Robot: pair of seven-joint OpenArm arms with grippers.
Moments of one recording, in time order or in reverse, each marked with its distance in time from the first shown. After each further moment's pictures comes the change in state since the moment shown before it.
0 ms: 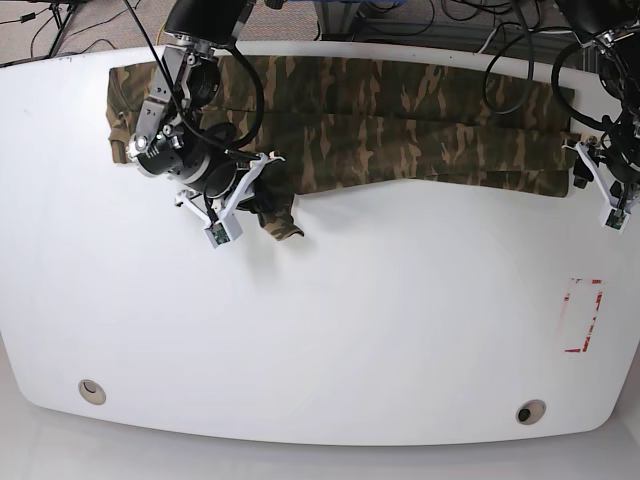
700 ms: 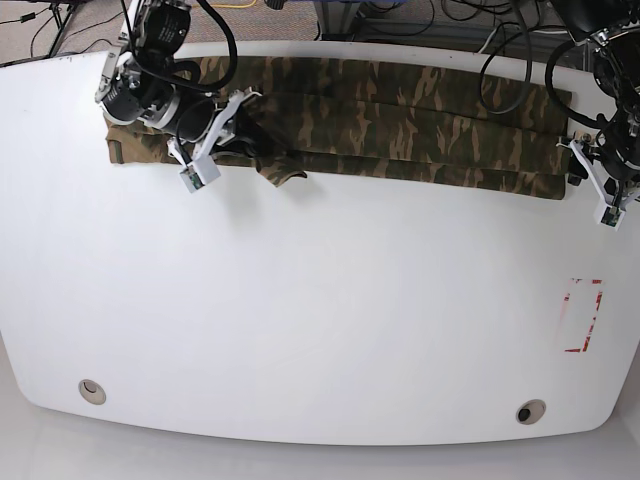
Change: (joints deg) left arm 0.1 1.6 0.0 -0.2 0.2 0.0 0.0; right arm -14.7 7.7 4.3 8.9 30.5 0.0 -9.6
